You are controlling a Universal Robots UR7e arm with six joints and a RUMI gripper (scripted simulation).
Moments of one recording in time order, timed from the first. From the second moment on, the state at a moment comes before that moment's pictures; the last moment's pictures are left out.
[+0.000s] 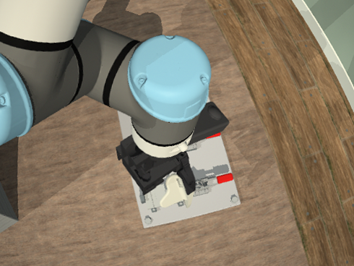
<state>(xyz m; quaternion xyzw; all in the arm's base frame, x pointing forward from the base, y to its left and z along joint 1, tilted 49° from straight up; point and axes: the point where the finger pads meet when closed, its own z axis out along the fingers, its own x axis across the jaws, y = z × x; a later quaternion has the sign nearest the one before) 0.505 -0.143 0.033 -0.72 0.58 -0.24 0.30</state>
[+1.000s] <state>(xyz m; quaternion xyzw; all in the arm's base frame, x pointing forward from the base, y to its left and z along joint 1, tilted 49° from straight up) 0.497 -0.150 0.037 -0.62 0.67 -0.22 0.35</state>
